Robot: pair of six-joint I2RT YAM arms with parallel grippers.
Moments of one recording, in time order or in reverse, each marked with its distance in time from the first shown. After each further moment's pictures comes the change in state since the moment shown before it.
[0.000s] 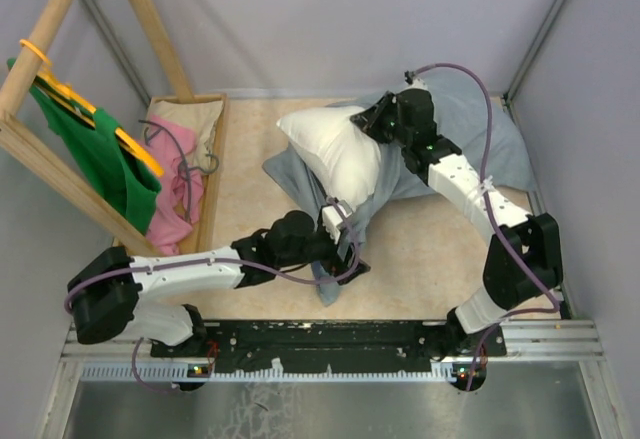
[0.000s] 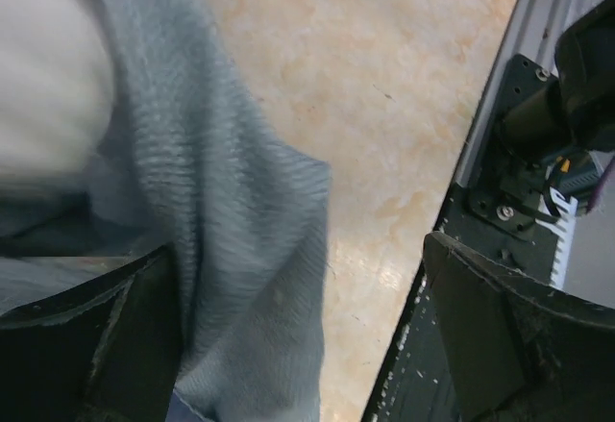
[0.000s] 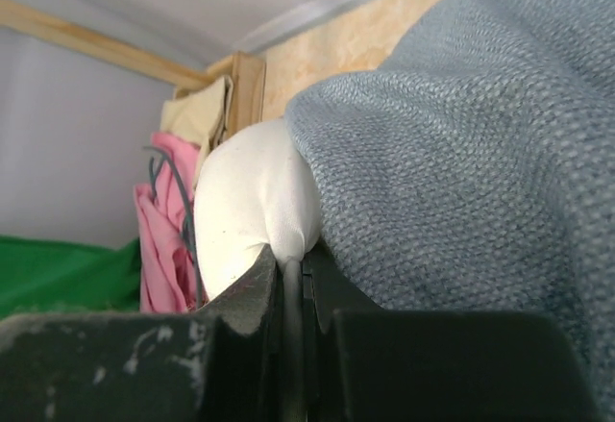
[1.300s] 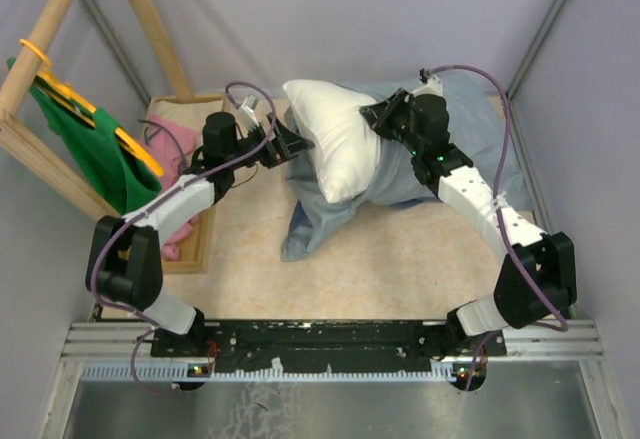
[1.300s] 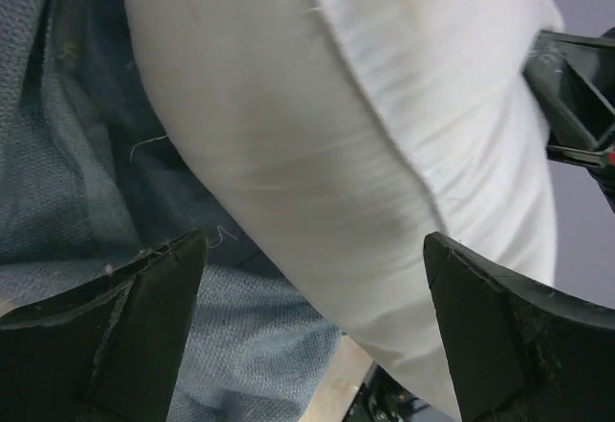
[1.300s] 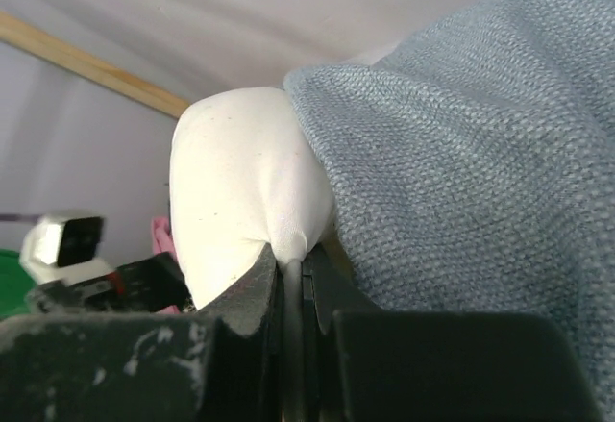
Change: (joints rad) left arm 0.778 0.156 0.311 -0.006 0.449 -0.524; right arm -0.002 -0.102 -0.077 0.131 0.069 -0.032
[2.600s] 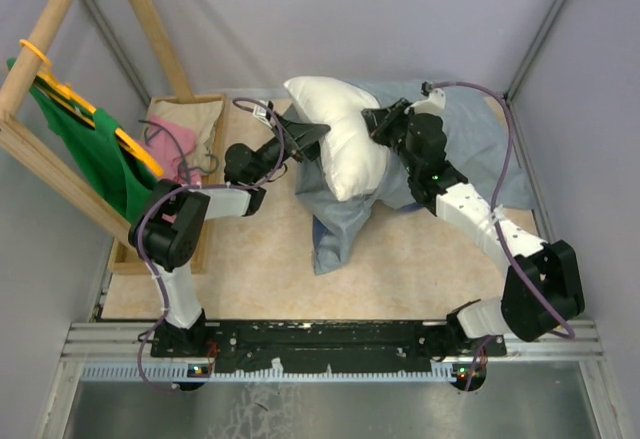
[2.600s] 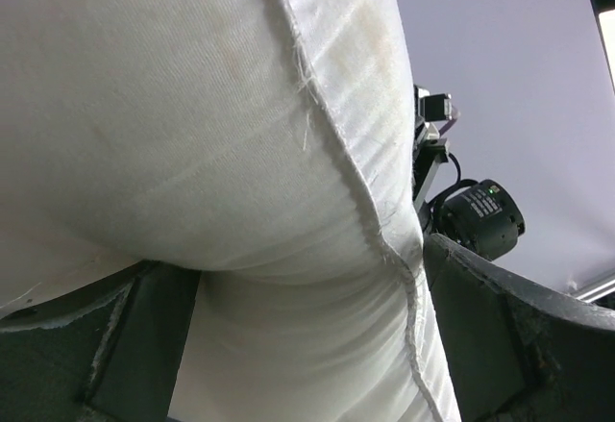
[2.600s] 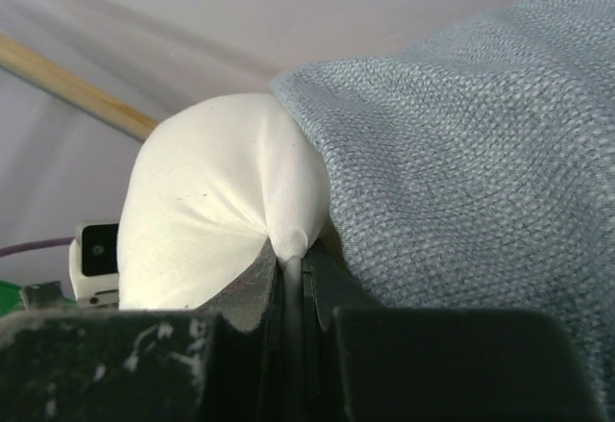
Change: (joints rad) left arm -0.132 0.390 -0.060 1.106 -0.027 -0.718; right arm 0.054 -0.069 -0.153 0.199 0.132 -0.024
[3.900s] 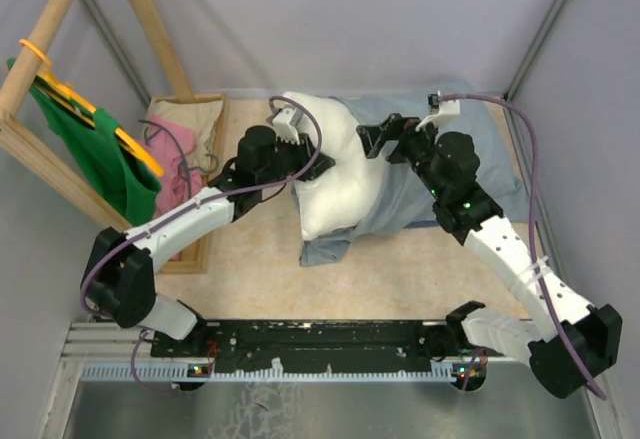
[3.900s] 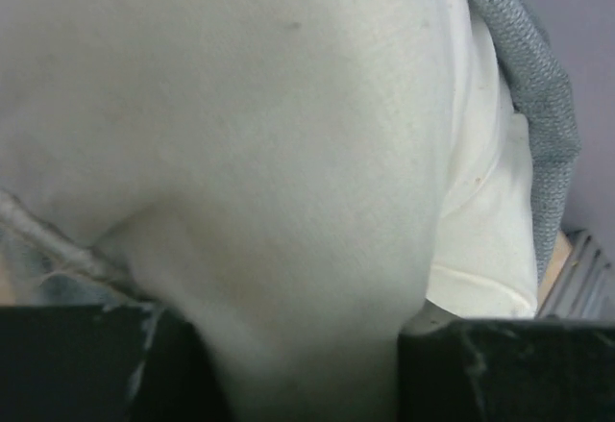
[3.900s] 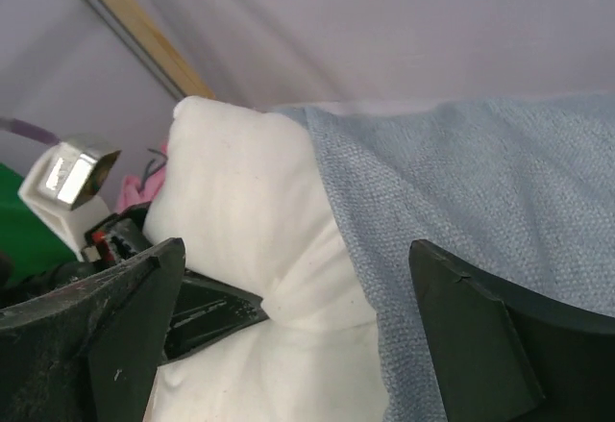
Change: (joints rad) left arm -0.159 -0.397 0.087 -1.178 -0.333 0.992; right arm 0.043 -0.293 -0.066 -0.200 -0.057 -0.319
